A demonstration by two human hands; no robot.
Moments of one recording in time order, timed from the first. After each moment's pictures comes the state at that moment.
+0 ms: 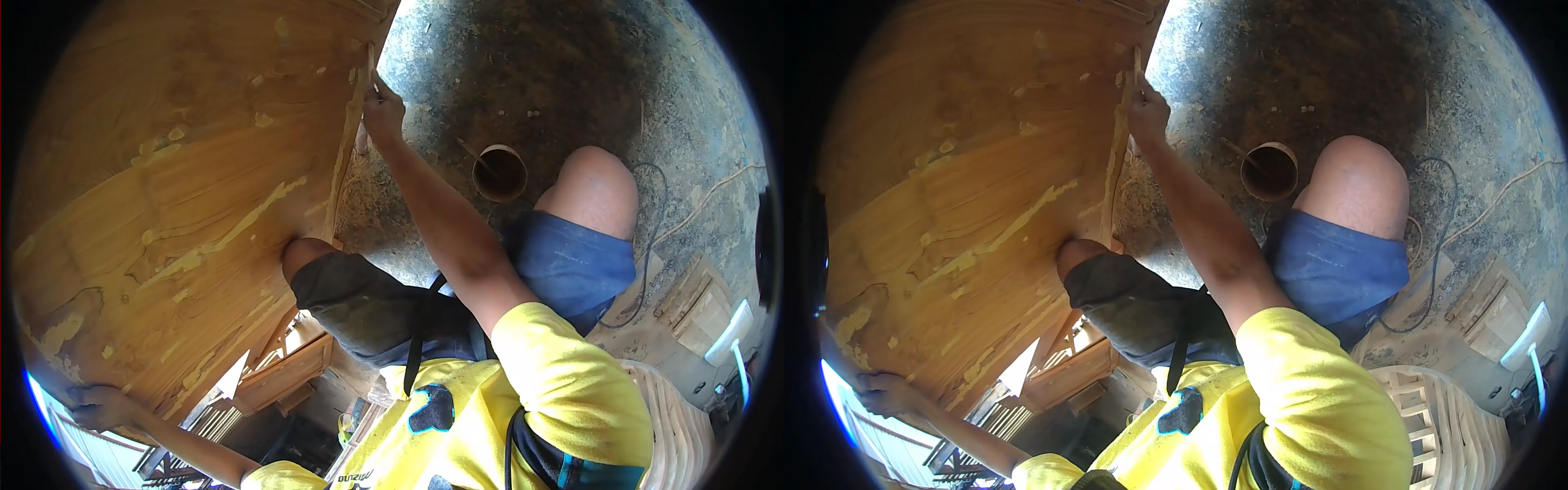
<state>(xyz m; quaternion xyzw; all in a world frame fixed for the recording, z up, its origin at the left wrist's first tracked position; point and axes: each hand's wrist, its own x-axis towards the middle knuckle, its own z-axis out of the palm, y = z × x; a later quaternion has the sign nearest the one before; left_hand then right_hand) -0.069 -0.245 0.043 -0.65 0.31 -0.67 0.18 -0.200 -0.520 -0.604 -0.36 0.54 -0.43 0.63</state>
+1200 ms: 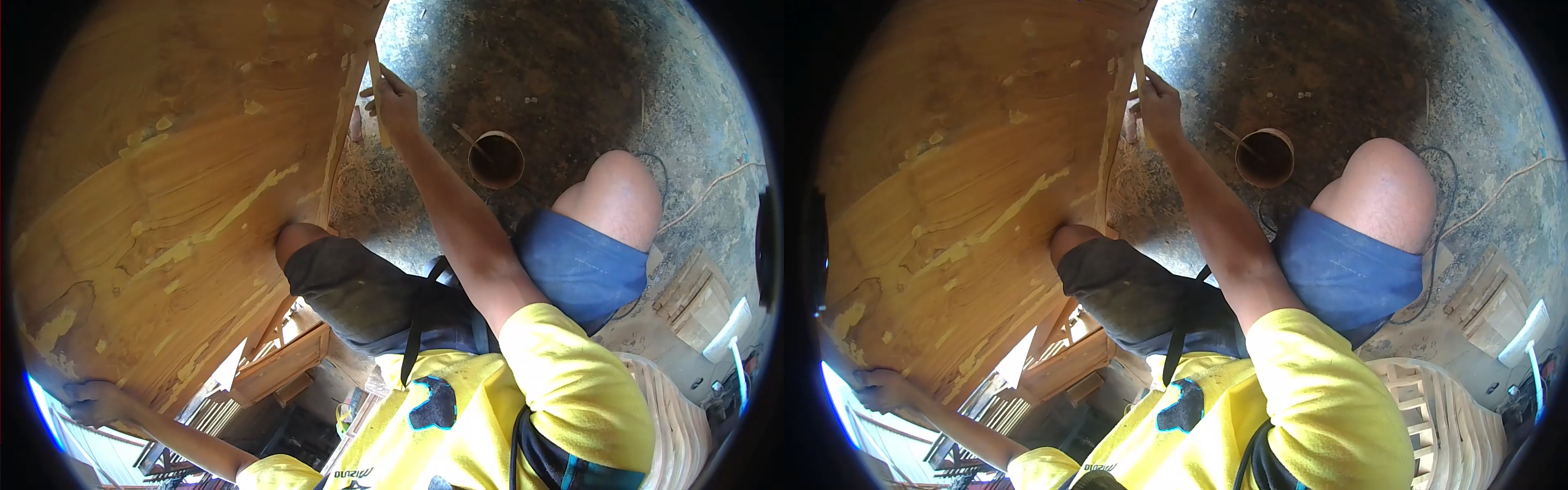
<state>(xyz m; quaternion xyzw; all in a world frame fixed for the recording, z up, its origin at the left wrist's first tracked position) -0.077 -0.253 0.034 -0.66 0.28 -0.67 0.19 -0.259 -0.521 -0.584 -0.20 0.40 -0.37 0.81</state>
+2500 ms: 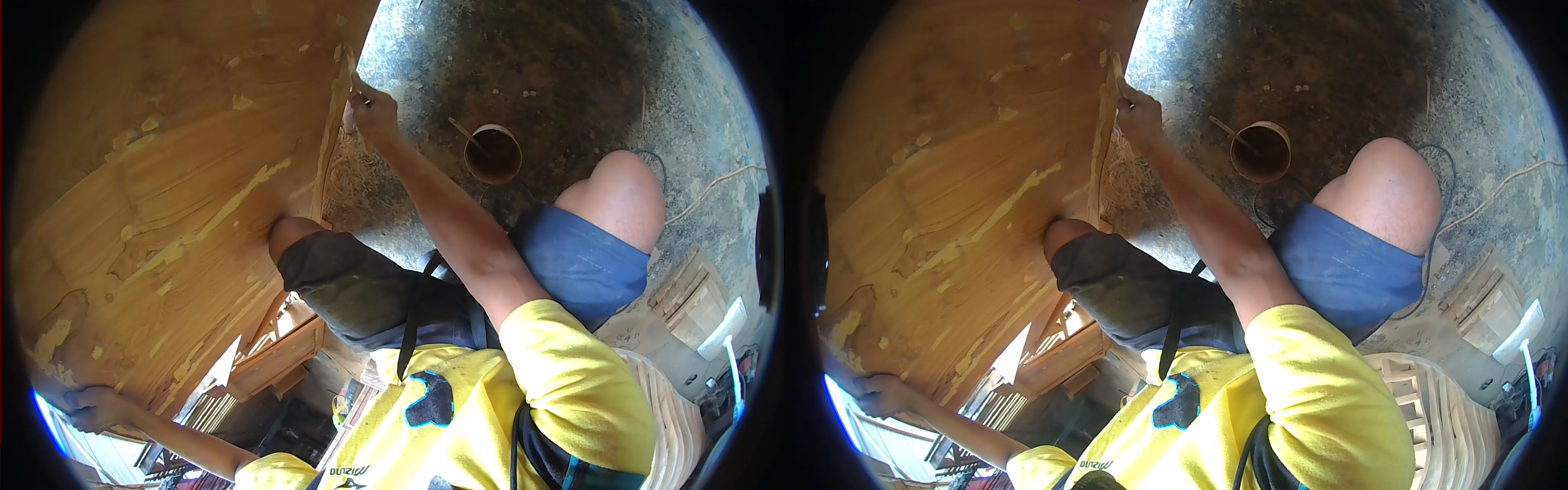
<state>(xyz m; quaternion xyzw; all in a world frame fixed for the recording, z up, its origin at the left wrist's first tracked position) -0.056 -0.242 0.056 -0.63 0.35 -0.67 0.18 -0.239 -0.488 -0.596 -0.43 0.47 -0.37 0.68</state>
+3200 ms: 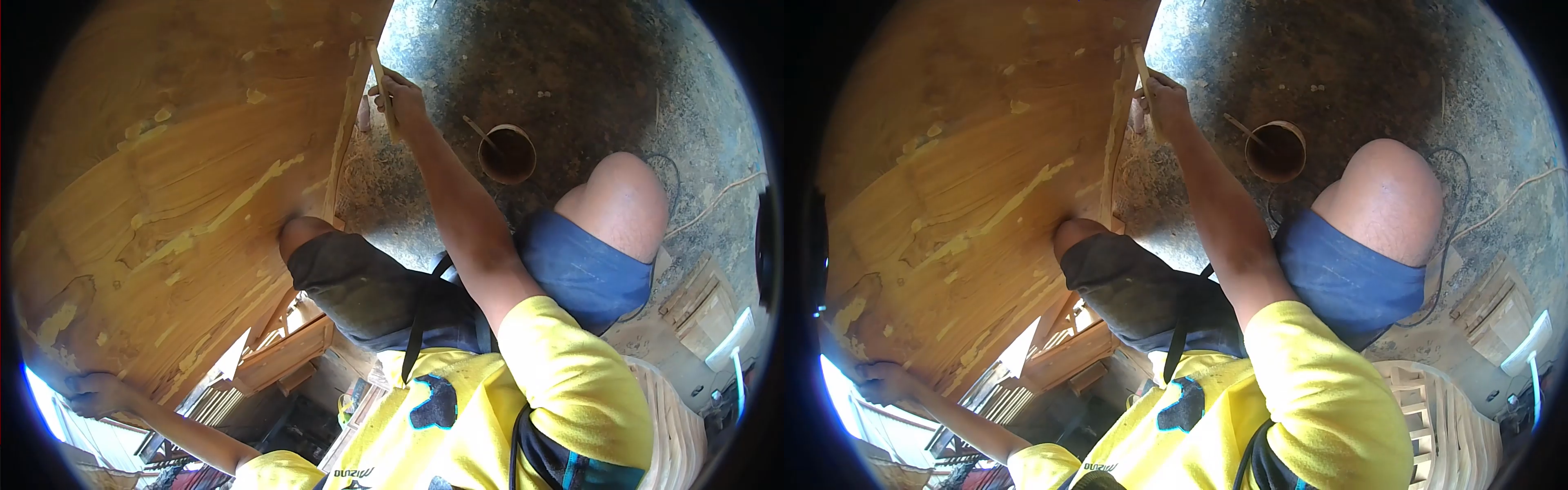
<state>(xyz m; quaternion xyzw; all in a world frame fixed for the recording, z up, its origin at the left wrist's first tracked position) -0.057 -0.241 0.055 -0.61 0.30 -0.70 0.20 -0.254 -0.514 -0.608 -0.06 0.34 -0.31 0.89</state>
